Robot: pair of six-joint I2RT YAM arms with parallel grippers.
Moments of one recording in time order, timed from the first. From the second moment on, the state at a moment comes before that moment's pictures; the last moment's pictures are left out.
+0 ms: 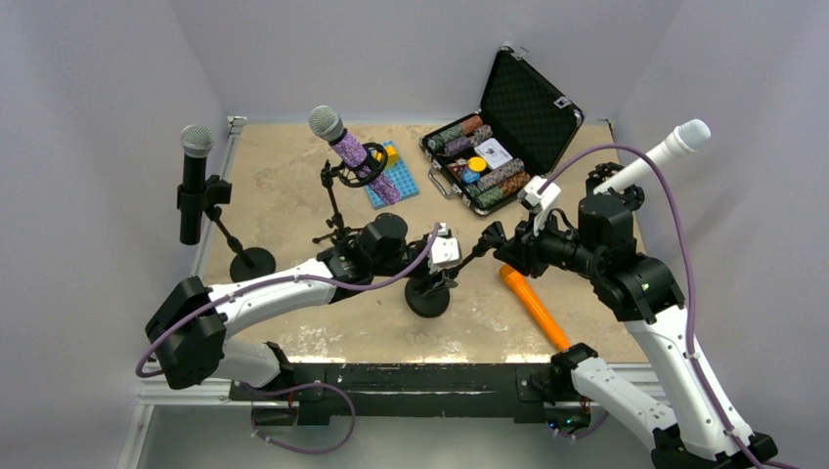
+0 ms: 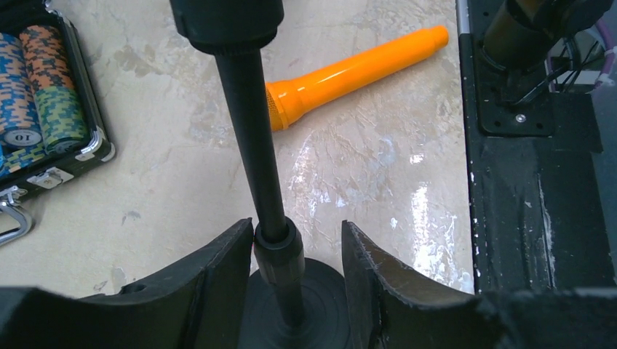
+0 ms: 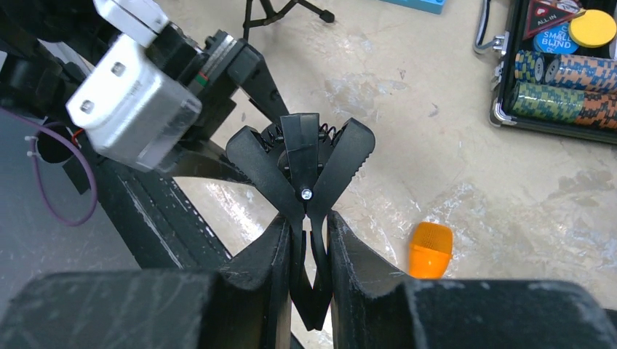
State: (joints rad) left arm -0.93 1.39 0.86 0.12 0.44 0.27; right arm 0.40 0.81 1.12 -0.83 -0.44 -0.05
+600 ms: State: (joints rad) left arm -0.81 1.47 1.10 -0.38 0.78 0.57; right arm 0.39 0.72 1.05 -0.90 -0.71 -0.46
